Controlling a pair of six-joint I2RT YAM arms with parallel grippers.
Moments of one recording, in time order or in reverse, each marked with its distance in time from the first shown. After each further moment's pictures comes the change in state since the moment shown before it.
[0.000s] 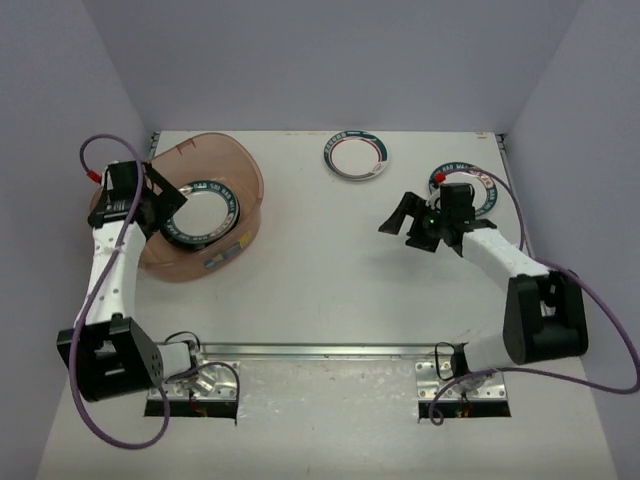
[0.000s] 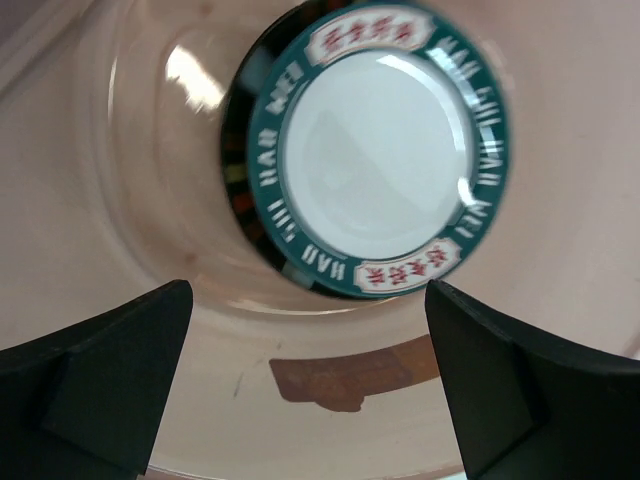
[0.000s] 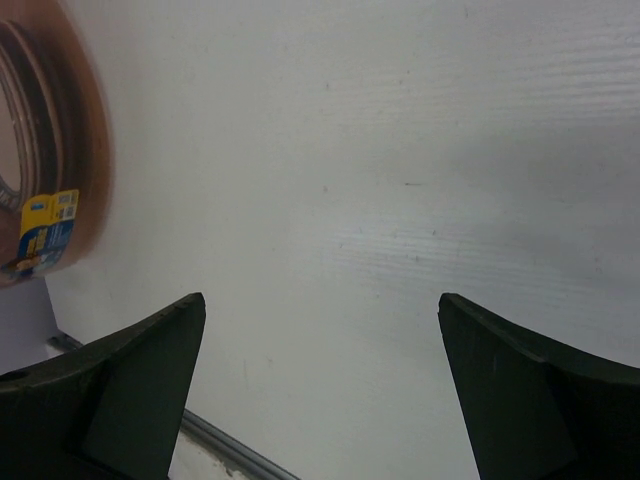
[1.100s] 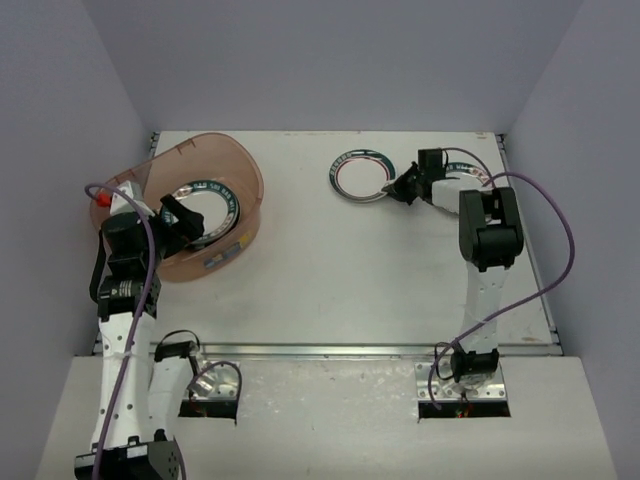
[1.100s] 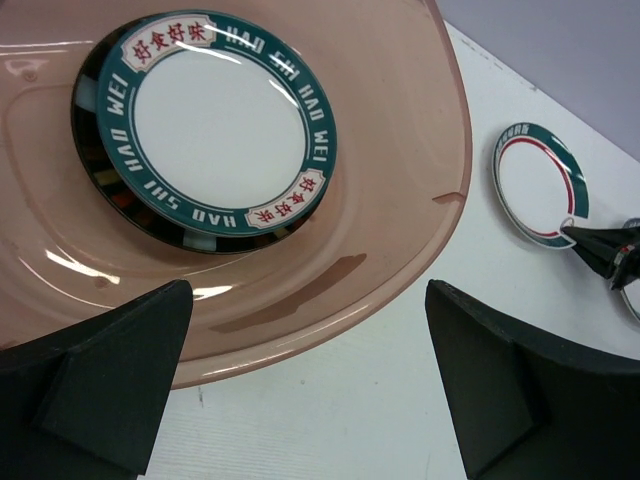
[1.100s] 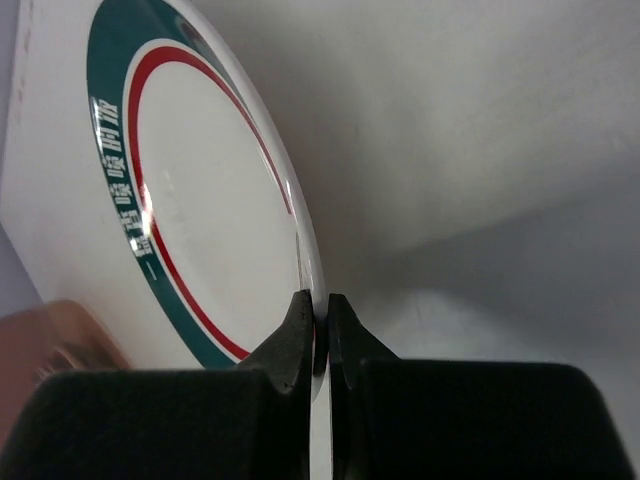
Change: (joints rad) left arm -0.045 -0.588 -0.342 0.213 0.310 0.181; right arm -0.022 0.804 0.618 0.189 0.191 0.359
